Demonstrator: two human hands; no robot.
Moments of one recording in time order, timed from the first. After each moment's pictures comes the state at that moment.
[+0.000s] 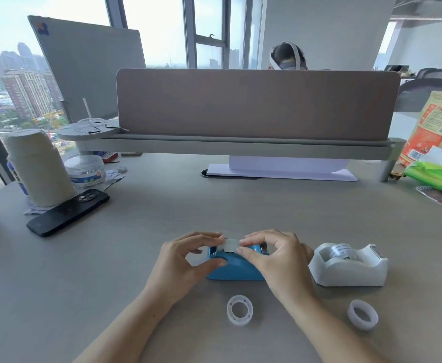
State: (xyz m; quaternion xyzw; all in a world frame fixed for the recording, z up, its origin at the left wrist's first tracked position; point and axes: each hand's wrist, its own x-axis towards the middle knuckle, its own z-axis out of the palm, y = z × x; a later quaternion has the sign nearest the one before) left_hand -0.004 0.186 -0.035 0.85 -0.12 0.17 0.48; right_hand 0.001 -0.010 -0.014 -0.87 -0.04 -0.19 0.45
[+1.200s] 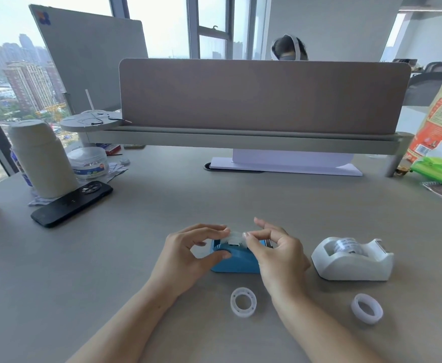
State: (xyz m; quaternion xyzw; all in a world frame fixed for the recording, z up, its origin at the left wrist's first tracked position) left_hand -0.005 0.184 -0.035 0.85 -0.13 0.18 0.47; right_hand -0.004 0.008 -0.022 -0.80 0.06 -0.16 0.57
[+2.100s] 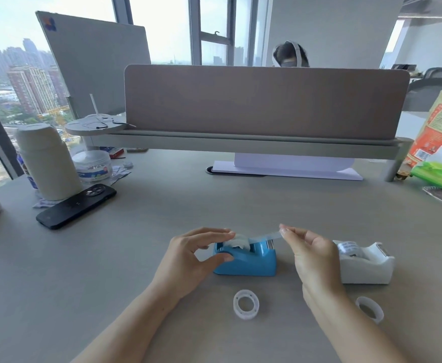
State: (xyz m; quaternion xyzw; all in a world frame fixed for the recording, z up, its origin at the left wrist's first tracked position) left_hand -0.007 0.185 -0.032 0.86 -0.13 0.17 0.46; right_hand 0.012 -0.036 -0.025 -0.69 0.11 -0.14 0.70
